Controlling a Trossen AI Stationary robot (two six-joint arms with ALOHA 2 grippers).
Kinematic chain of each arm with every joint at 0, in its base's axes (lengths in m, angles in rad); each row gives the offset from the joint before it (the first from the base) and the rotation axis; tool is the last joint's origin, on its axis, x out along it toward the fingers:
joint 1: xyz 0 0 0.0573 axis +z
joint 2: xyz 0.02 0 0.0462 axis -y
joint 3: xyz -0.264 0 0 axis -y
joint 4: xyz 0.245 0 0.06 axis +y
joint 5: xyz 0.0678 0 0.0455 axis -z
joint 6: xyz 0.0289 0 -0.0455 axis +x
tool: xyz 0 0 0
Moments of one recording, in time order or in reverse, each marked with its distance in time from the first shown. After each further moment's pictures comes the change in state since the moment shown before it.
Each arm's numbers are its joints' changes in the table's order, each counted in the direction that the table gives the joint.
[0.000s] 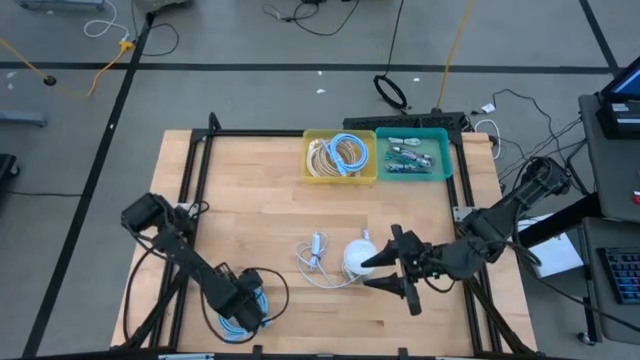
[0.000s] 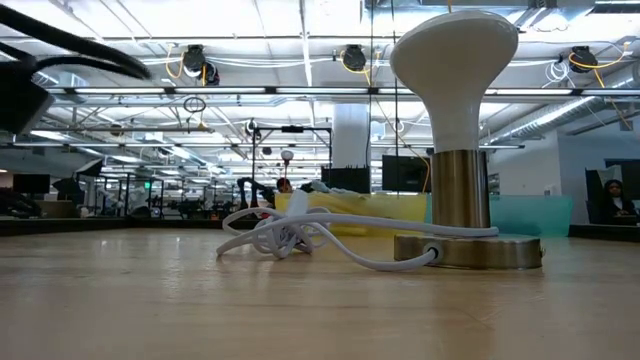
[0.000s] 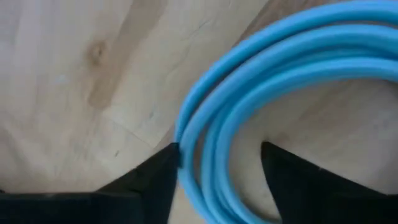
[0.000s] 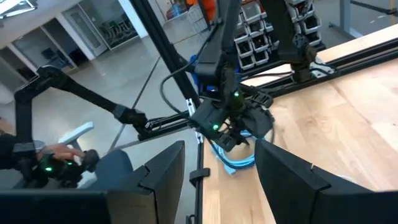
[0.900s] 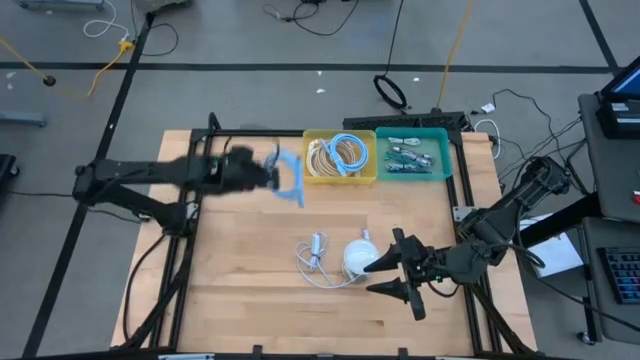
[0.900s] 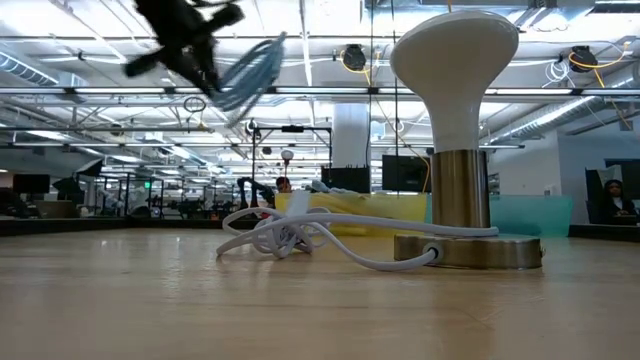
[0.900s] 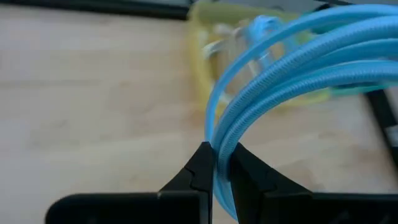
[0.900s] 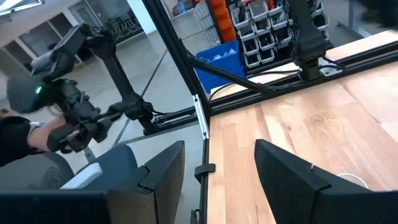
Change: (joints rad) left arm 0.836 0.689 -0.017 -0.134 -0.598 0.147; right arm 0.024 0.000 0.000 0.000 0.004 -0.008
